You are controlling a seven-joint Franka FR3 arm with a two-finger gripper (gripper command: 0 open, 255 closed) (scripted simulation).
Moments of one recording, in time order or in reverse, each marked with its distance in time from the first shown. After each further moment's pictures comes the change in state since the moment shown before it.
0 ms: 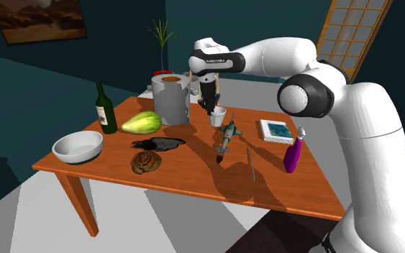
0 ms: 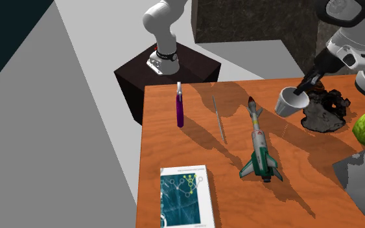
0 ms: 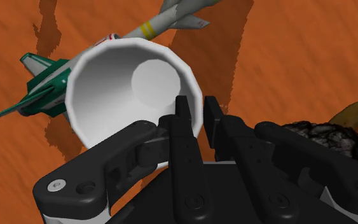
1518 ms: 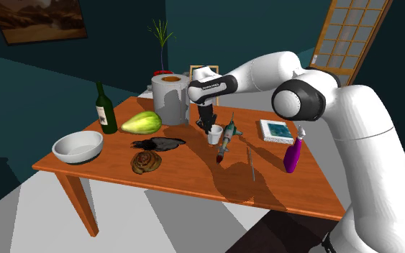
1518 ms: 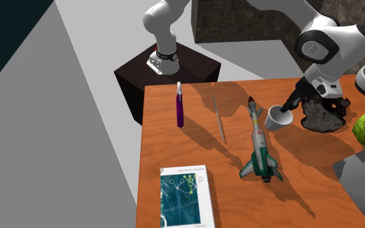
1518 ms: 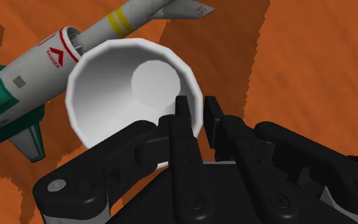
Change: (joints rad) arm 0.008 0.058 0.006 -0.204 0.002 0.260 0.028
